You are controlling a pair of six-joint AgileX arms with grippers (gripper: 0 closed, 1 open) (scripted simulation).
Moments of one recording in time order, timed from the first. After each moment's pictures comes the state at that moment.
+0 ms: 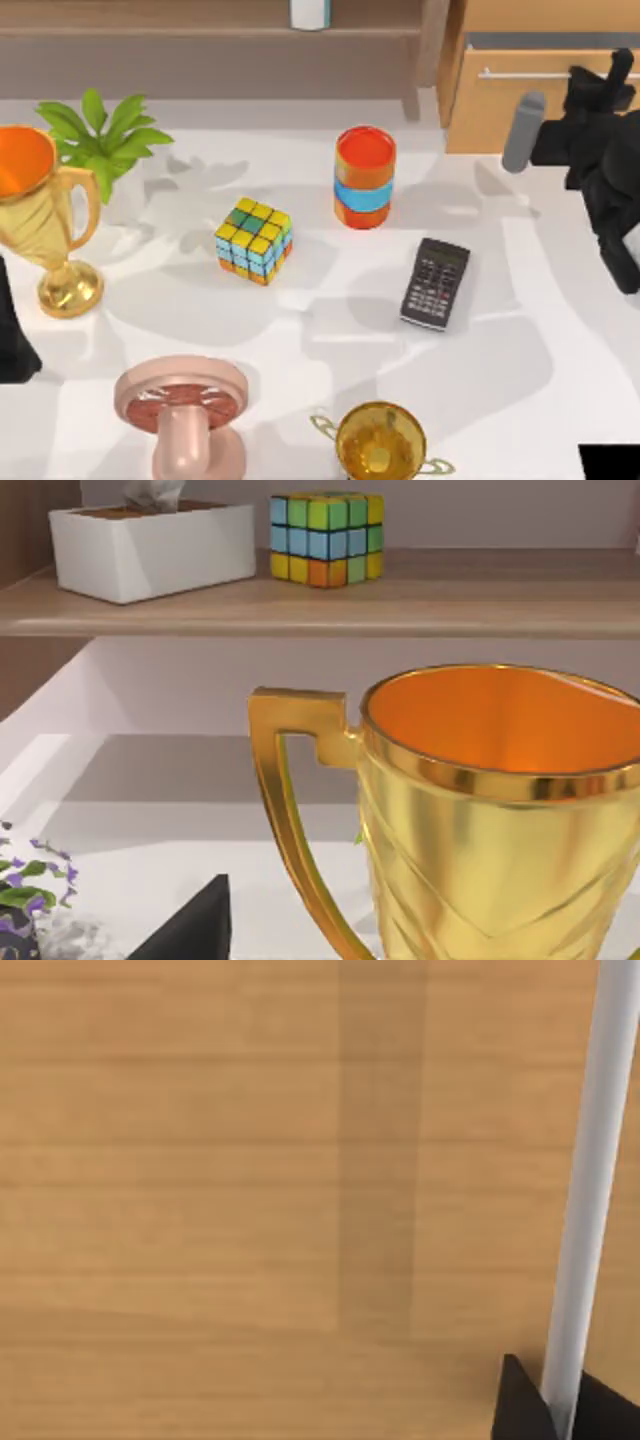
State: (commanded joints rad) left arm 0.00 0.00 0.00 0.00 0.00 0.00; right arm 0.19 2.21 0.91 1.30 0.22 -1.55
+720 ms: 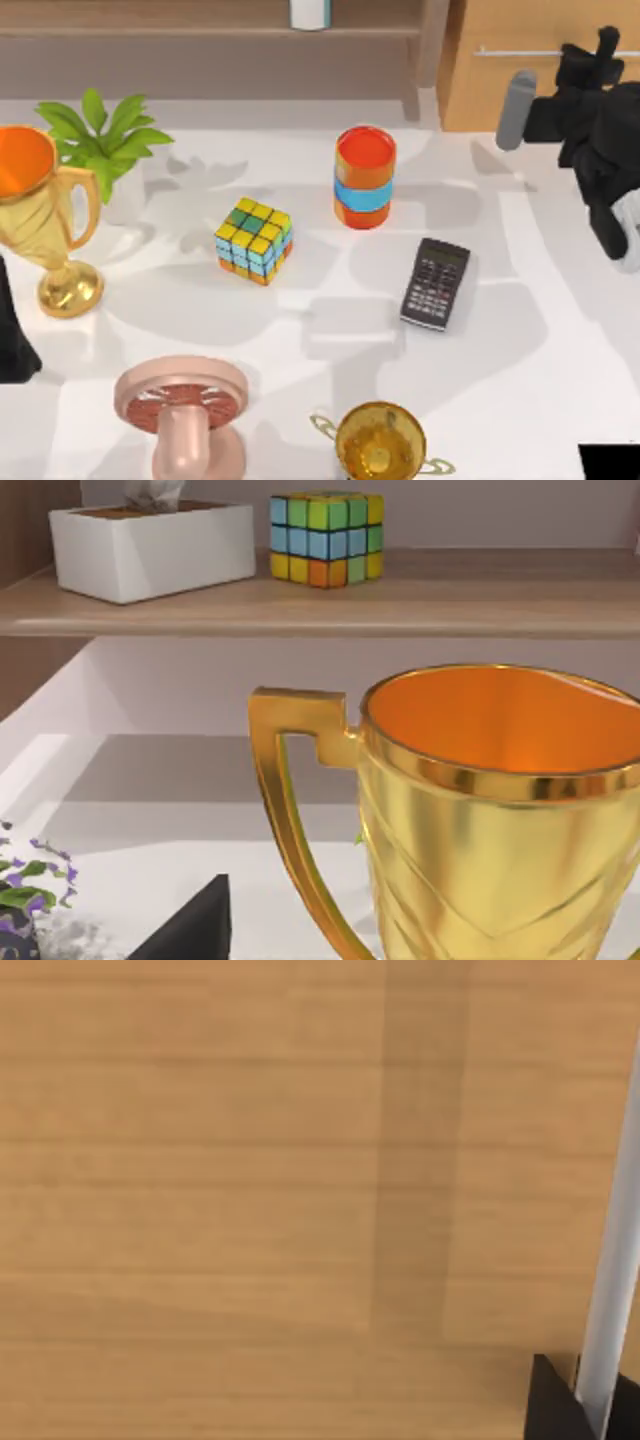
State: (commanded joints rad) left arm 0.00 0.00 0.00 0.00 0.00 0.00; right arm 0.16 2.30 1.10 1.19 0.20 -1.55
